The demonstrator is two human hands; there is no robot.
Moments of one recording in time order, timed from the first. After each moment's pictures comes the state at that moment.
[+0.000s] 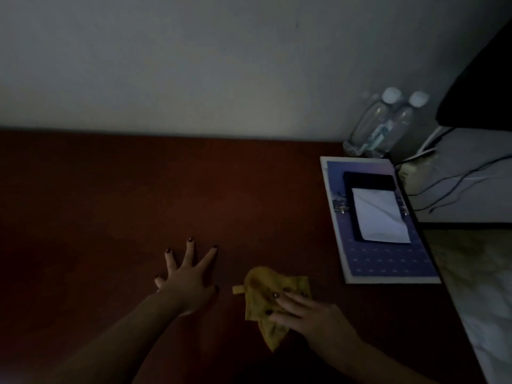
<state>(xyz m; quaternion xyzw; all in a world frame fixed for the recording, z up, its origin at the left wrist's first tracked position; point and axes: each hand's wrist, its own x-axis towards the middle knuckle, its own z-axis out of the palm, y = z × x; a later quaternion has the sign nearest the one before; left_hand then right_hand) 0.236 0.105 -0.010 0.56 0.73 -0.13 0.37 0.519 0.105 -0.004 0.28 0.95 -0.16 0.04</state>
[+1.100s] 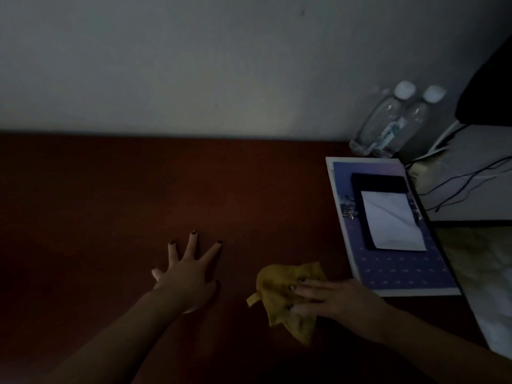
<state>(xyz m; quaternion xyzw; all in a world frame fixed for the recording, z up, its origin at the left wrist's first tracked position) 0.234 0.140 -0.001 0.58 0.72 -0.16 0.34 0.542 0.172 0.004 0.22 0.95 -0.15 0.15</state>
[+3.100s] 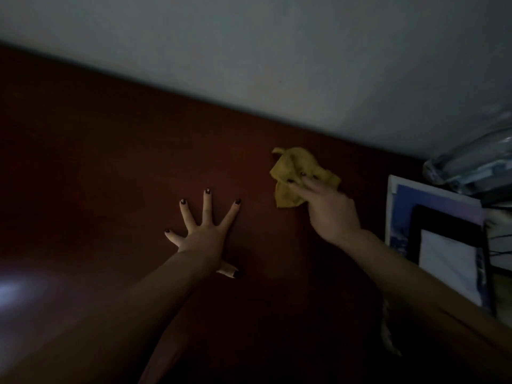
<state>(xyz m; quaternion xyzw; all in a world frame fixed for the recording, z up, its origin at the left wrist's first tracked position) 0.223 0.186 0.000 0.49 0.76 -0.17 0.38 0.411 0.329 -0.009 0.44 0.89 -0.13 0.08</state>
